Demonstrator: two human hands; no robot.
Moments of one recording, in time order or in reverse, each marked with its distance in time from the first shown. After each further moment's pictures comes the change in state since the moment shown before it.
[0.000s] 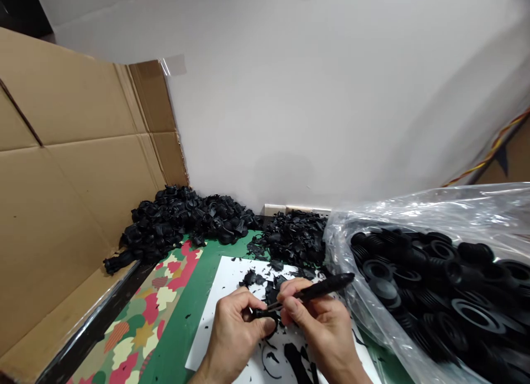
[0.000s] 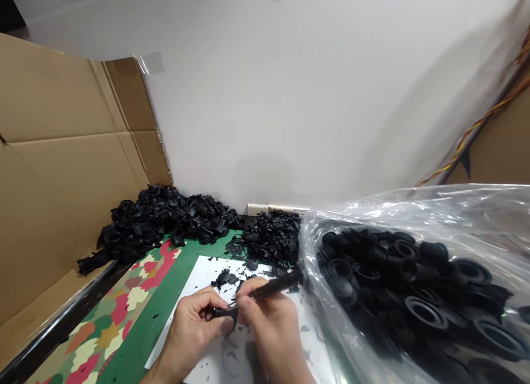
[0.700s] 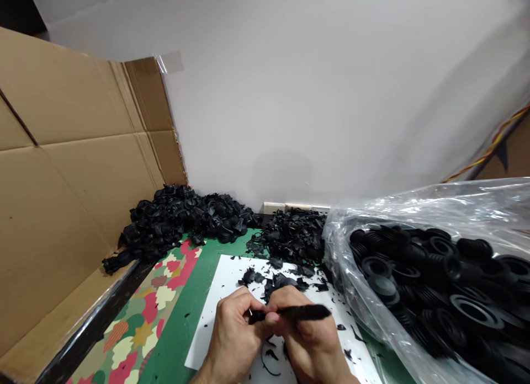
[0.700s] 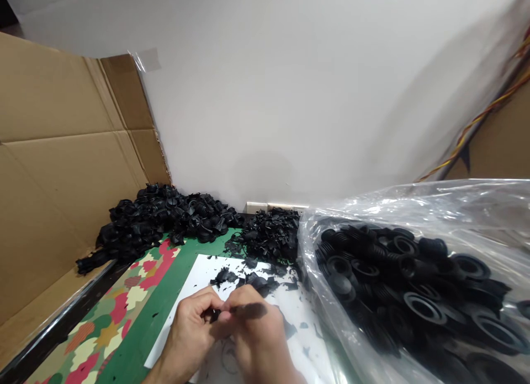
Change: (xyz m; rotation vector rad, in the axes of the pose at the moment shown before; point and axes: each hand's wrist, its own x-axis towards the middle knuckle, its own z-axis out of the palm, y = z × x) left_hand -0.004 0.003 0.002 0.197 -0.021 0.114; right_hand -0.007 0.005 0.005 -0.454 -0.106 -0.370
